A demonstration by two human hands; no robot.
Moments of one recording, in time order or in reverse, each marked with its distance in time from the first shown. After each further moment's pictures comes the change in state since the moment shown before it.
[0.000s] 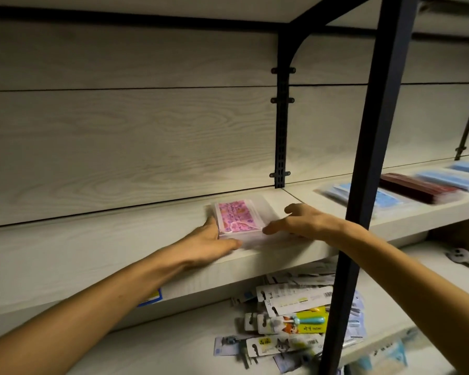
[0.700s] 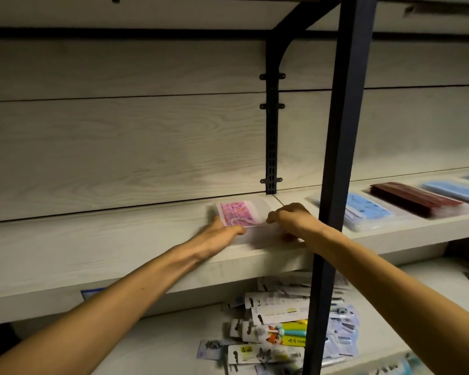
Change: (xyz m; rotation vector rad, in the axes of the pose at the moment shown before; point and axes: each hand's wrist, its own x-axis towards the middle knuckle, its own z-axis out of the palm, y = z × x) left_hand 0.043 0.049 0.051 -0.123 0.168 -0.086; right_hand 0.023 0.030 -0.030 0.250 0.097 -0.014
